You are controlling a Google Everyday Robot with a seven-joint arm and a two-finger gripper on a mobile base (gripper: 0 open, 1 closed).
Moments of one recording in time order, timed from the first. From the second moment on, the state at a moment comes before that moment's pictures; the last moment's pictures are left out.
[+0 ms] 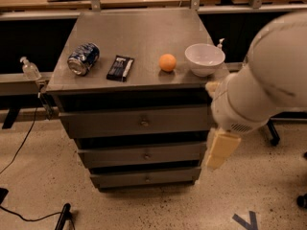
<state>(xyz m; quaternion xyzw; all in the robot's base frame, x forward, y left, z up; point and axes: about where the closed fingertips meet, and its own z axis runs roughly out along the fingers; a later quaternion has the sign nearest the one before) 0.438 -0.140 0.876 -0.64 0.73 -0.09 0.21</state>
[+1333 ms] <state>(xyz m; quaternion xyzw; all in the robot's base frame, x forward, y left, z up) 0.483 -0.061 0.745 -0.69 0.63 0.03 0.35</state>
